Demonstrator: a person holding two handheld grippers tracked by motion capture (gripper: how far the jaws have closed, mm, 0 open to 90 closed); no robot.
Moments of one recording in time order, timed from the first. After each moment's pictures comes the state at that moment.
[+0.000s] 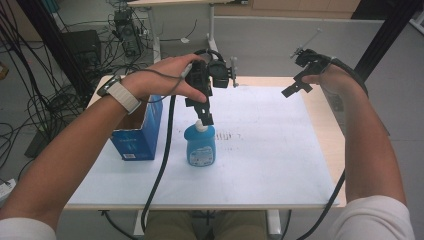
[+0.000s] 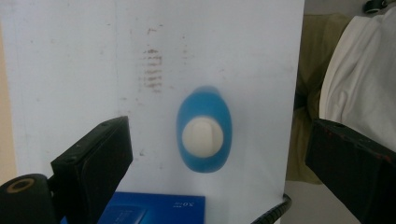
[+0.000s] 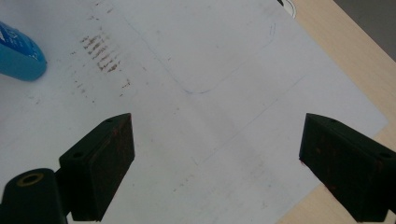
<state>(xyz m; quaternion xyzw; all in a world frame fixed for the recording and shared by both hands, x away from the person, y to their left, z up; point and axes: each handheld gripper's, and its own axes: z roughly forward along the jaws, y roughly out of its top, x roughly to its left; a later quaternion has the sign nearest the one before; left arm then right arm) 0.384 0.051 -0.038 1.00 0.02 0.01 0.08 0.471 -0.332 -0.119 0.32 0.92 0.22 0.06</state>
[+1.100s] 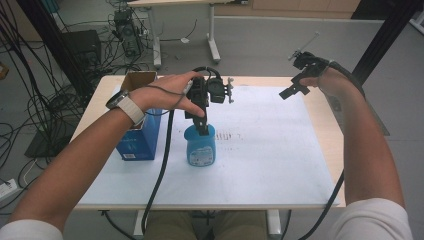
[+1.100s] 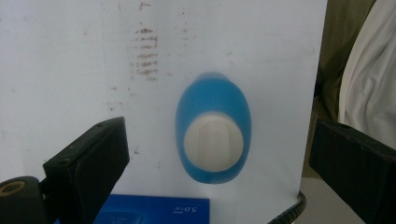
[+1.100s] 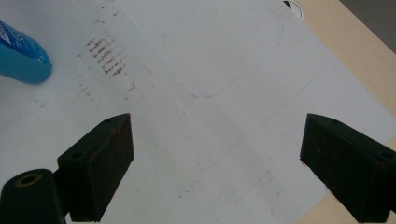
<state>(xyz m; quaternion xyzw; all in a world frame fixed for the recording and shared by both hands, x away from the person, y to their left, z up) 0.391 0.045 -0.086 1.00 0.02 0.01 0.06 0.469 -0.331 -0.128 0.32 0.92 0.23 0.06</state>
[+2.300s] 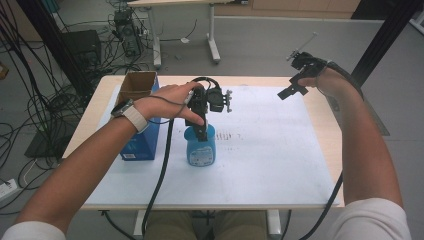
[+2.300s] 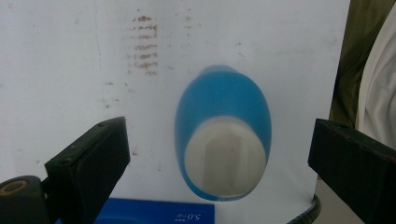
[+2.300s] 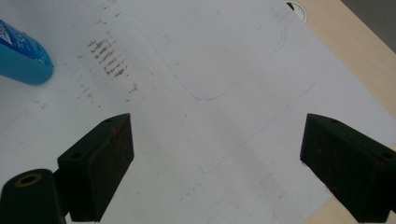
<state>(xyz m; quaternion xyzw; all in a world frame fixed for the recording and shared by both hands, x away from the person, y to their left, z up) 0.391 0.042 -0.114 1.00 0.02 0.01 0.04 0.470 -0.327 -0.129 0.32 0.92 0.23 0.06</state>
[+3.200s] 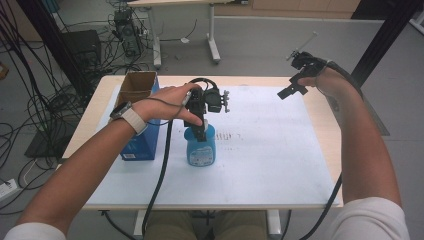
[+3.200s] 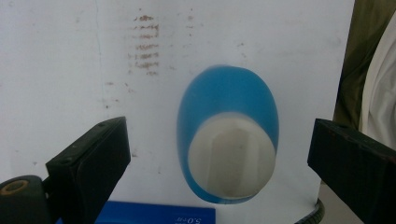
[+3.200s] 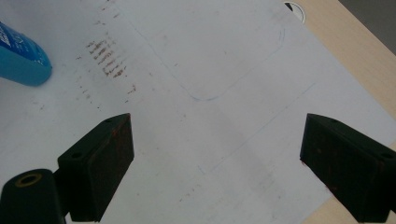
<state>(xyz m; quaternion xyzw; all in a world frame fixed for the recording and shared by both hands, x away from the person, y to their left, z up) 0.392 0.049 -0.119 1.00 0.02 0.02 0.05 0.470 -0.327 -0.128 0.32 0.92 0.23 0.06</state>
